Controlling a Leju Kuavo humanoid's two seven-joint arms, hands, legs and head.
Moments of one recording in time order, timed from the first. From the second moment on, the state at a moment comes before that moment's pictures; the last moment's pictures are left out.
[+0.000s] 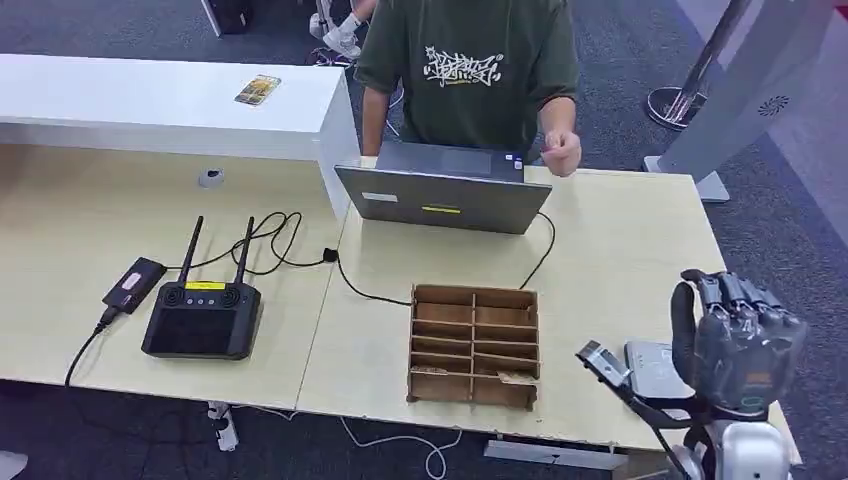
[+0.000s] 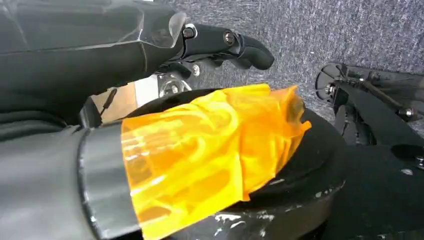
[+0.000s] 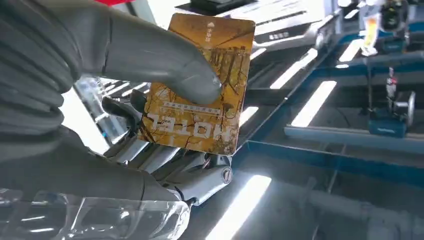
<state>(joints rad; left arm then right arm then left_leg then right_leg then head) -0.07 -0.14 -1.08 -0.10 1.49 0.26 -0.11 0.04 -0.13 0.05 -1.76 1.56 -0.69 0.06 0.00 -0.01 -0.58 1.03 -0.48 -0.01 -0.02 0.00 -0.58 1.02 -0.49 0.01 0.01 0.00</state>
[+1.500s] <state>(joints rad) -0.11 -0.13 -1.27 -0.10 1.39 0.21 -0.02 -0.92 0.12 0.43 -0.74 1.53 -0.59 0.27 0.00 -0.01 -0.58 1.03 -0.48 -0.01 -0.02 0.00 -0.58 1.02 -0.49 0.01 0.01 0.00</state>
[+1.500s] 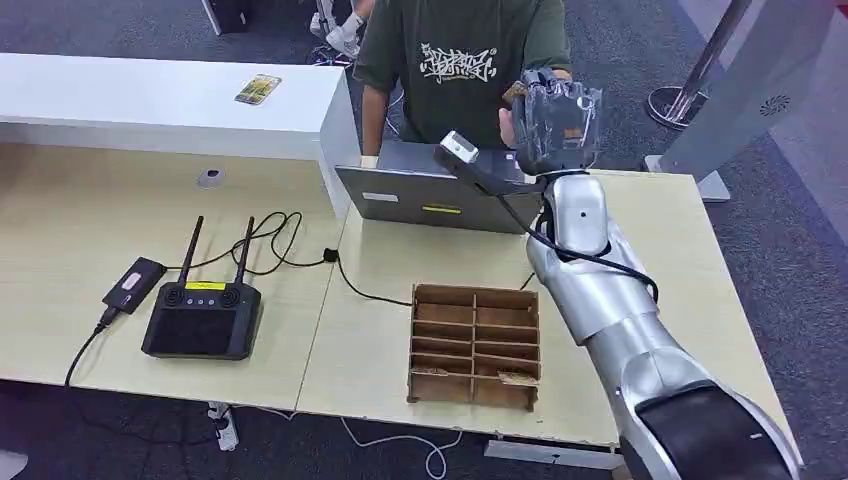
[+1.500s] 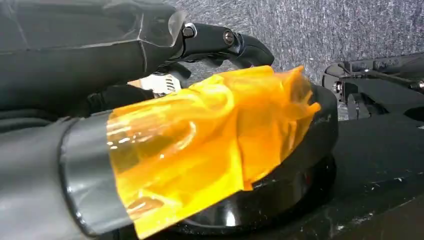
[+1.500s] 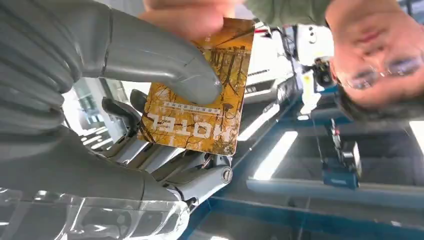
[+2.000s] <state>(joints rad) -0.11 -0.13 -1.27 -0.11 1.39 0.21 -0.02 -0.96 0.14 0.43 -0.58 1.52 -0.58 0.29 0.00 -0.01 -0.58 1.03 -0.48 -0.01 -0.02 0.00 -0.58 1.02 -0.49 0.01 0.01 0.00</state>
